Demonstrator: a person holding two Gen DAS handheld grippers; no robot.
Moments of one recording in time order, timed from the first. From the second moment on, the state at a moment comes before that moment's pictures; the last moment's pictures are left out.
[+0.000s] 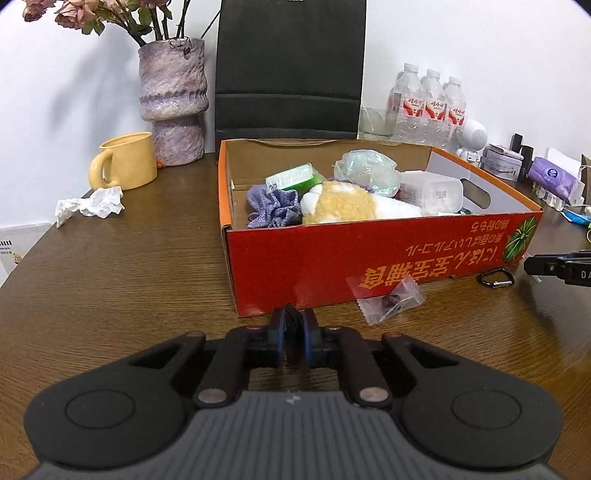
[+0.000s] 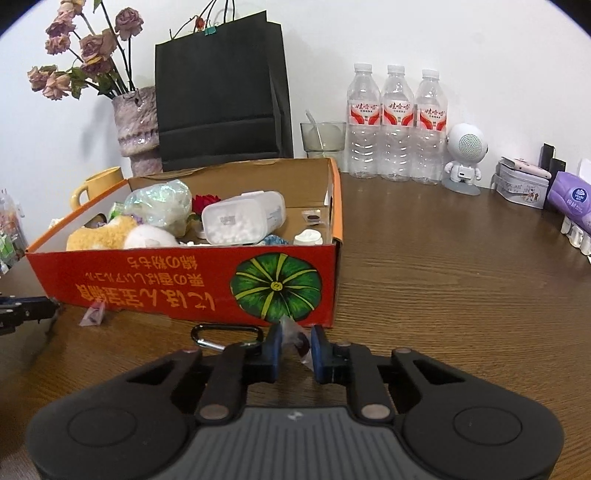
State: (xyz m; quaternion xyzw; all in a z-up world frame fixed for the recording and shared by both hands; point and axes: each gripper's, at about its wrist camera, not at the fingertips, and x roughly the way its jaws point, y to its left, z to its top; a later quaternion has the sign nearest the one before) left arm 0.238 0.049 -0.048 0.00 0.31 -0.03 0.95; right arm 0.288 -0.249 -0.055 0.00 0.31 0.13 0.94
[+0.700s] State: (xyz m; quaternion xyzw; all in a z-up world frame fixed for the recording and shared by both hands) left arm 0.215 0.043 0.032 -0.01 0.18 -0.06 0.98; right arm 0.259 -0.247 0.019 0.02 0.20 0.17 0.97
